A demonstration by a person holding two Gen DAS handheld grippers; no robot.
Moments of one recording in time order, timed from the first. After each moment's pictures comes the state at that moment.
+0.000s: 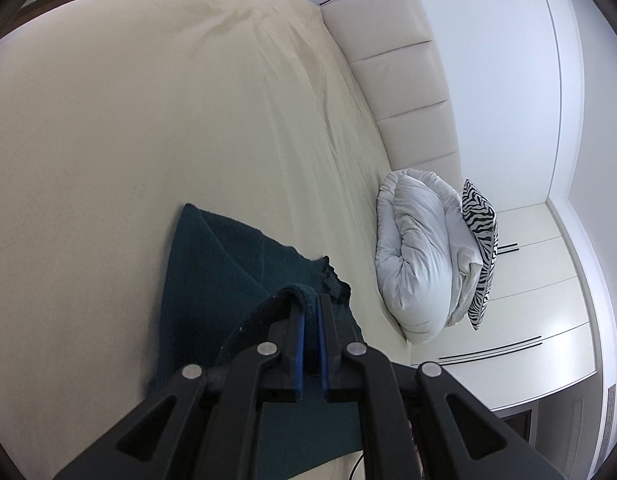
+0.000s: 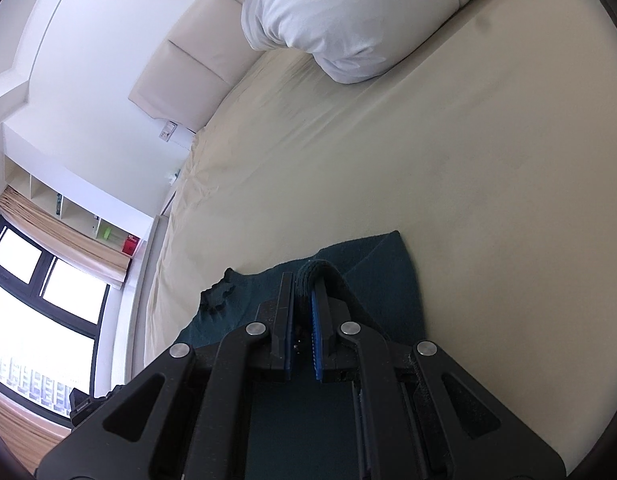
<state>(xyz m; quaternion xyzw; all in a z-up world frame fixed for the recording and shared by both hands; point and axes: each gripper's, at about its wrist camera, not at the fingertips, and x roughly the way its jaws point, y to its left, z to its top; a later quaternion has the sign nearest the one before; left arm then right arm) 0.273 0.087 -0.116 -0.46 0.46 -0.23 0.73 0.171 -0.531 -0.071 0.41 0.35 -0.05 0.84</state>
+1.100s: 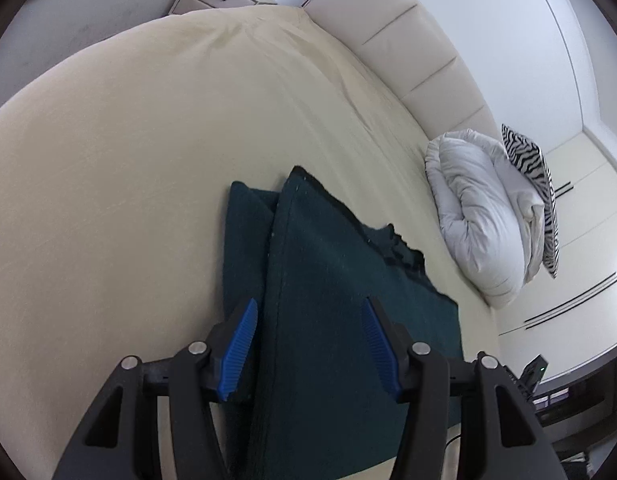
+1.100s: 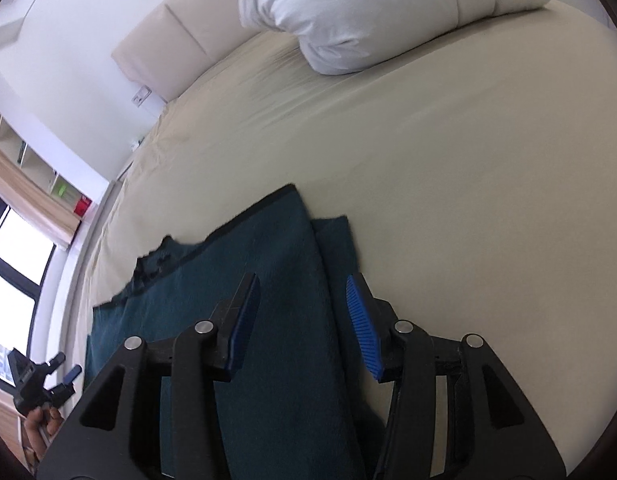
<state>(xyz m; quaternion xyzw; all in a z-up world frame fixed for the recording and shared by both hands) 0.226 0.073 -0.130 -0.29 0.46 -0.19 0.82 0.185 -0.511 -0.102 0.29 0.40 -0.09 0.87</state>
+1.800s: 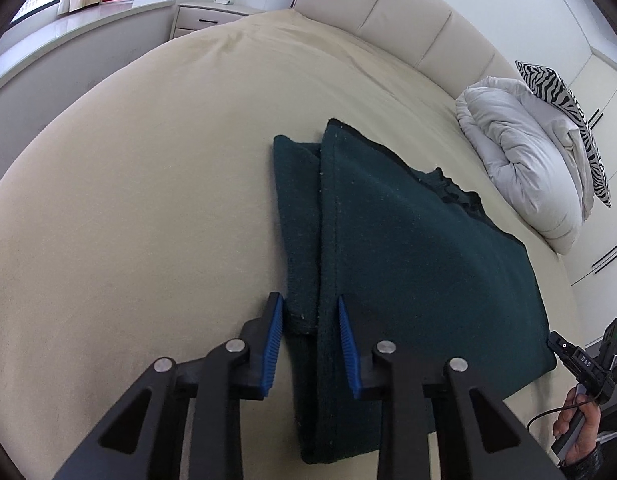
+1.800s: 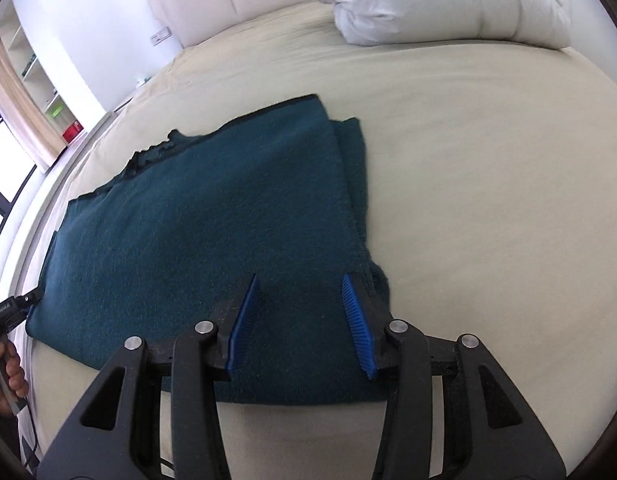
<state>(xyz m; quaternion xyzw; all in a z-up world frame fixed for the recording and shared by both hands) 0.187 0.061 -0.147 -0.16 0.47 -0.14 0.86 0.104 -0.445 -0.120 0.18 0.44 -0.08 0.87</state>
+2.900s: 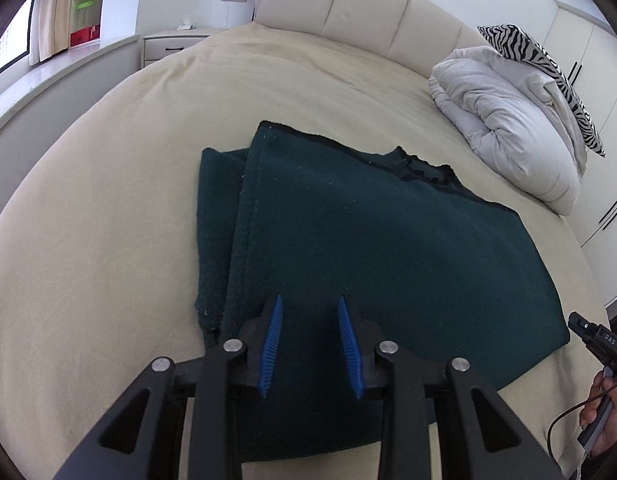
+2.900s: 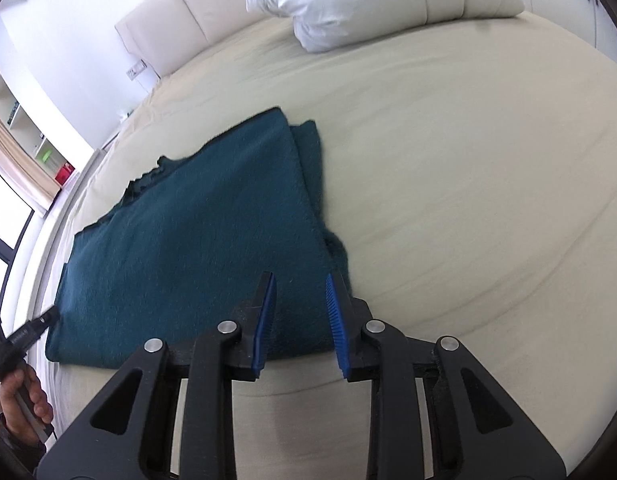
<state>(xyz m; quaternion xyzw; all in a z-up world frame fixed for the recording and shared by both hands) 0.177 0.003 -0.136 -0.08 0.45 -0.16 0.88 0.057 -0.459 -0.102 0.24 0.41 -0.12 0.87</state>
